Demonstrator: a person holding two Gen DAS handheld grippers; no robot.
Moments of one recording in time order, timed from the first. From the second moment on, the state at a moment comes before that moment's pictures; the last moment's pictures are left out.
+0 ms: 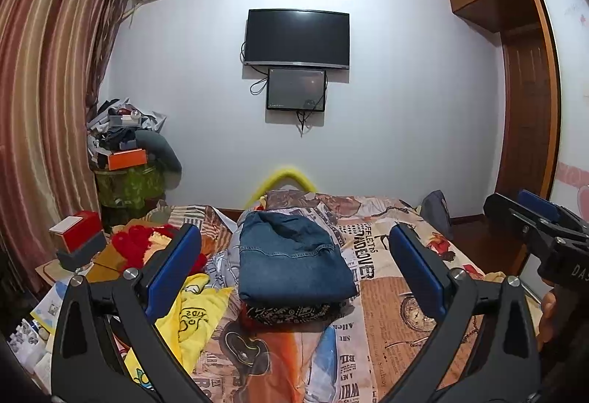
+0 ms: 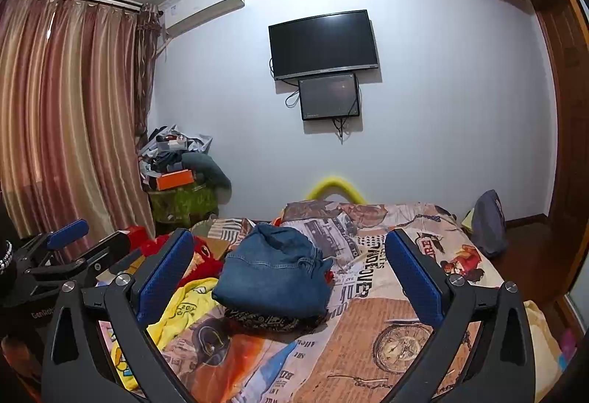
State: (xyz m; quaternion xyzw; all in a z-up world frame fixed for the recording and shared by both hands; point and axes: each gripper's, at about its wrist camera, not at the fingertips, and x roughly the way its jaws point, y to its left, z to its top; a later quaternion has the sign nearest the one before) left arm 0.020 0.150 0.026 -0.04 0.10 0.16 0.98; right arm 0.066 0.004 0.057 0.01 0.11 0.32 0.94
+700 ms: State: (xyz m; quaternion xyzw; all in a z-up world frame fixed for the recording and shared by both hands) left arm 0.022 0.158 0.023 -0.06 0.12 0.13 0.98; right arm 0.068 0.003 0.060 0.01 0.11 0.31 0.94
